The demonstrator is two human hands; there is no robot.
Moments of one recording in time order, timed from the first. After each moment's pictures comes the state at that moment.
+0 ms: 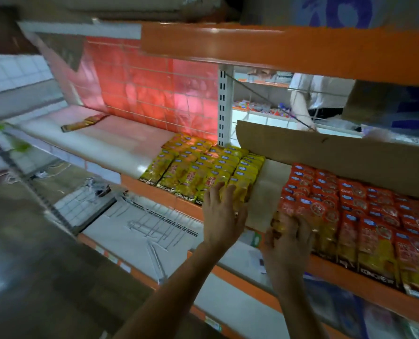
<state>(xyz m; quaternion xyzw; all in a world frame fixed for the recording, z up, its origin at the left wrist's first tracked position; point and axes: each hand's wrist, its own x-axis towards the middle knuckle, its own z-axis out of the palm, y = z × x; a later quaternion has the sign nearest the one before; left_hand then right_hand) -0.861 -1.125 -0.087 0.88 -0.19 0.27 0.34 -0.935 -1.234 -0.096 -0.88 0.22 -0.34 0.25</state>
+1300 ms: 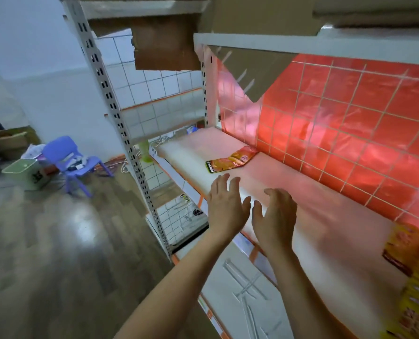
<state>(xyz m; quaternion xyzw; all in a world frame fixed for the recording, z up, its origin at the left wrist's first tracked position) -0.497 -0.679 -0.070 0.96 0.06 0.17 0.21 -0.507 -0.782 -0.071 -0.91 0.00 -0.19 0.36</state>
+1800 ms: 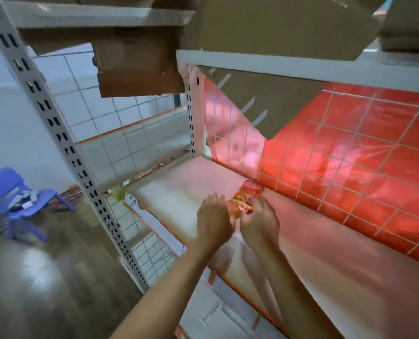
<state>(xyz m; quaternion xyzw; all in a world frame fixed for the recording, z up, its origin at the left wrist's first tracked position) -0.326 -0.582 -0.093 0.98 -0.02 0.09 0.15 -0.338 -0.692 -0.085 -0.94 0.05 -0.13 0.31</state>
